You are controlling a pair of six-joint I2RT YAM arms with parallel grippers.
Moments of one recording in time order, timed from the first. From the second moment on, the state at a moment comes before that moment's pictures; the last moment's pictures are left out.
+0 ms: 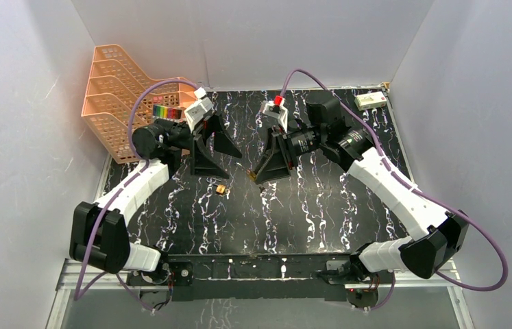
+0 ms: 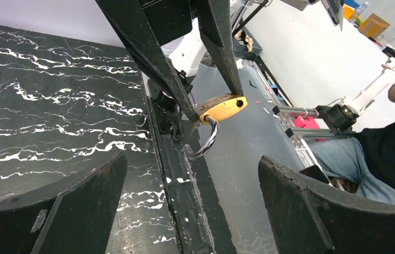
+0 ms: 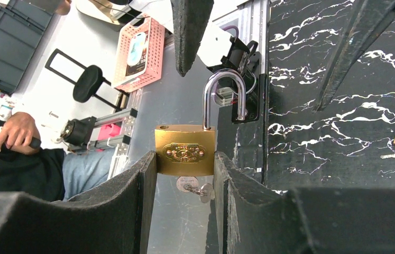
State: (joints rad) left arm -0.32 1.38 0.97 1.29 1.55 -1.29; right arm 0.66 1.33 1.40 -0.48 -1.22 0.26
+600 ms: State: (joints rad) left arm -0.34 1.36 0.98 1.29 1.56 -1.29; right arm 0.66 1.35 1.40 -0.47 -1.21 0.27
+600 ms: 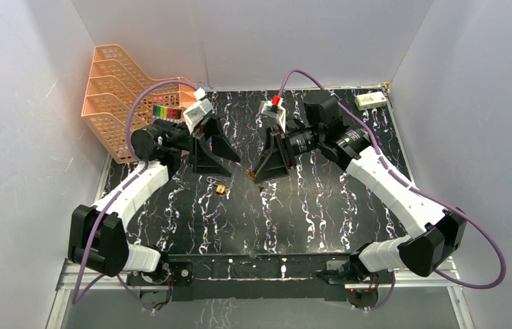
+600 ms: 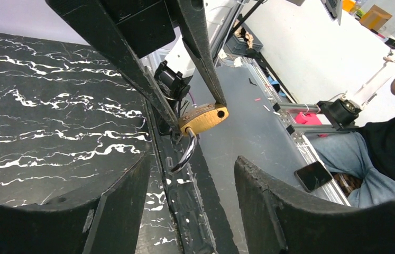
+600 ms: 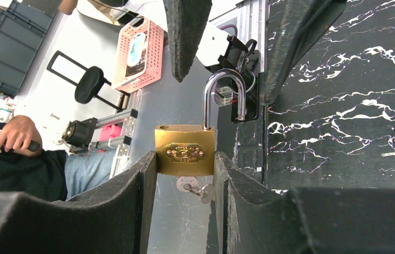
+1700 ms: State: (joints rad) left arm -0.36 1.41 1.05 1.28 1.55 -1.31; right arm 0.66 1.38 1.49 -0.51 -1.04 0.20
